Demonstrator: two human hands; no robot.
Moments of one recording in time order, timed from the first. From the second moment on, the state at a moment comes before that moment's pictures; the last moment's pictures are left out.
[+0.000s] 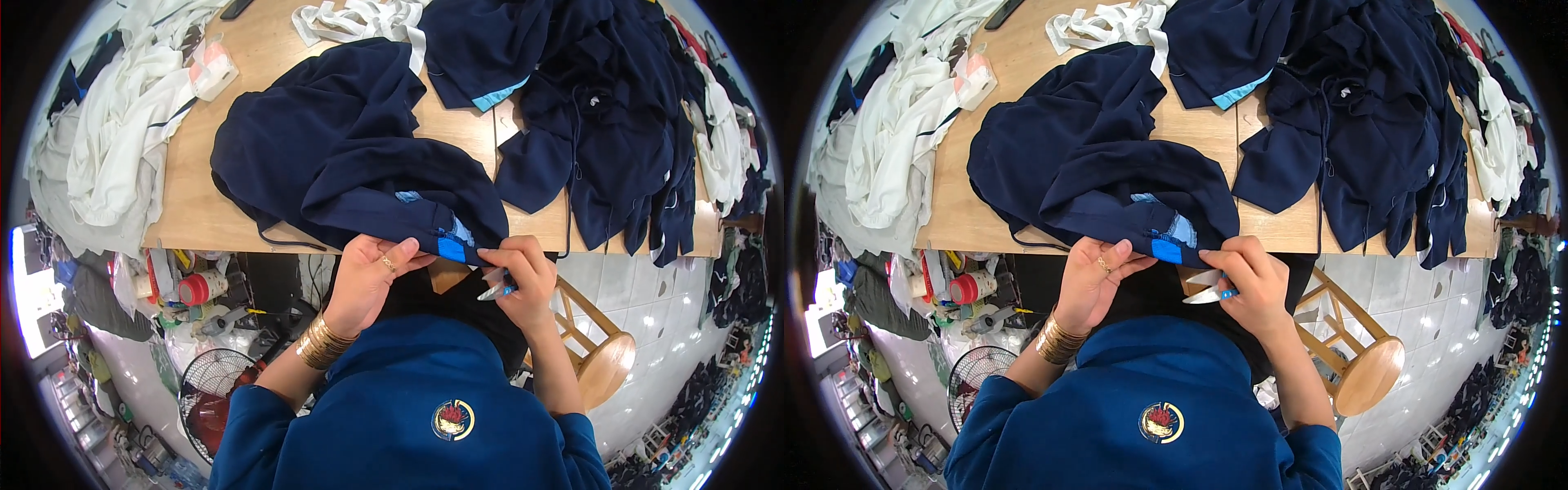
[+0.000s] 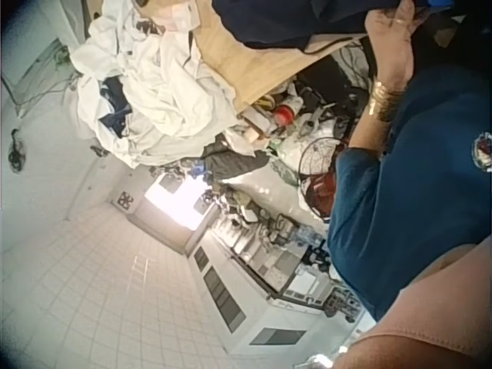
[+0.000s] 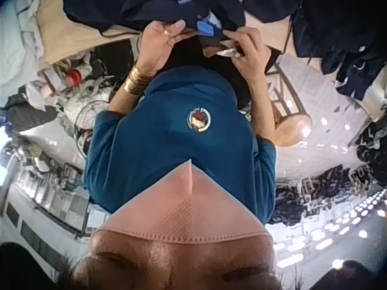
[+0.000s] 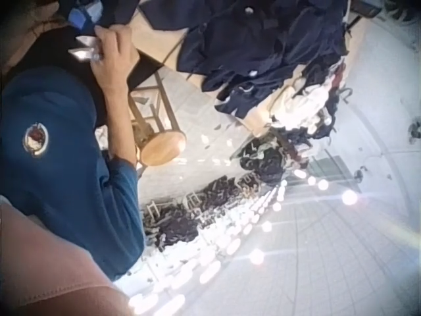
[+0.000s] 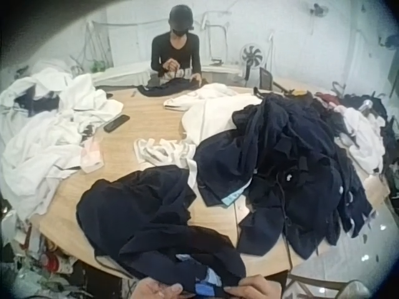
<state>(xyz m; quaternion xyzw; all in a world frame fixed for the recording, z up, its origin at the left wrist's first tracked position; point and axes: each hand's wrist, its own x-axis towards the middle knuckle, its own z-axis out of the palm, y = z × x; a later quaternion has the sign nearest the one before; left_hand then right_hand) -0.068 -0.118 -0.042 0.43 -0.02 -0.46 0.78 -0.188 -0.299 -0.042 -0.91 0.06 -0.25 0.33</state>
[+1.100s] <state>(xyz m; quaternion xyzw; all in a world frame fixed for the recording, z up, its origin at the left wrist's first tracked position) -0.078 -0.138 -0.024 0.47 -0.01 -0.43 0.77 -0.195 -0.296 -0.003 -0.87 0.11 -0.13 0.46</state>
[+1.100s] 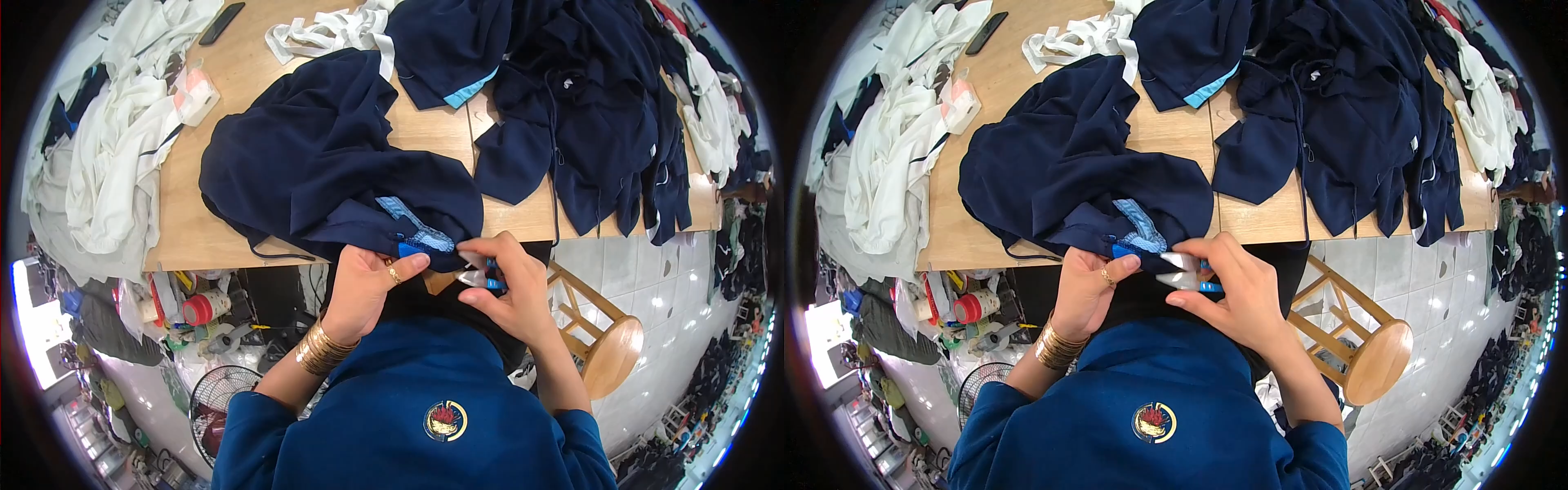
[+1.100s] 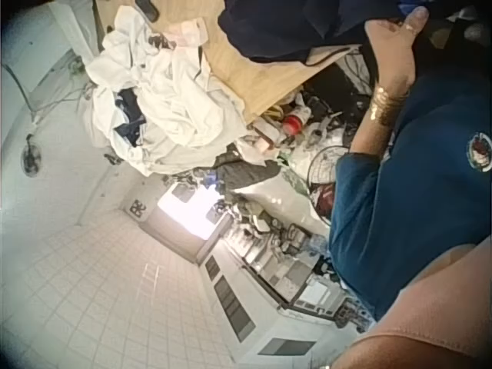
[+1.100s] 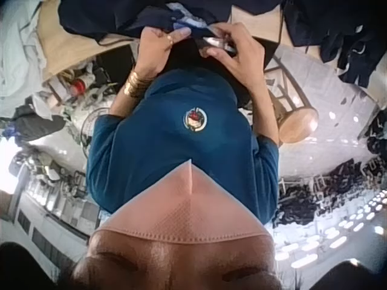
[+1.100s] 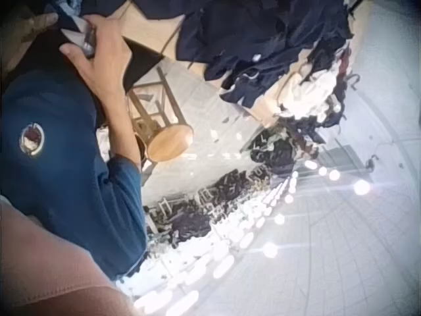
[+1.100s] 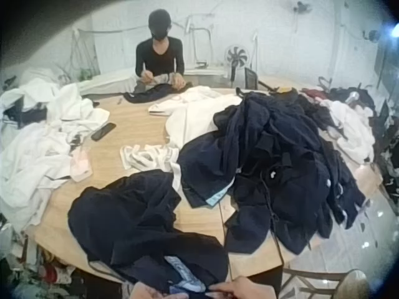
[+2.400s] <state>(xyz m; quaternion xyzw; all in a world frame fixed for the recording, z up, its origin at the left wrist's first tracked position) -0.084 -0.134 -0.021 0.52 -0.09 -0.41 0.74 -0.191 -0.288 -0.002 -0.90 0.14 -0.21 0.34</state>
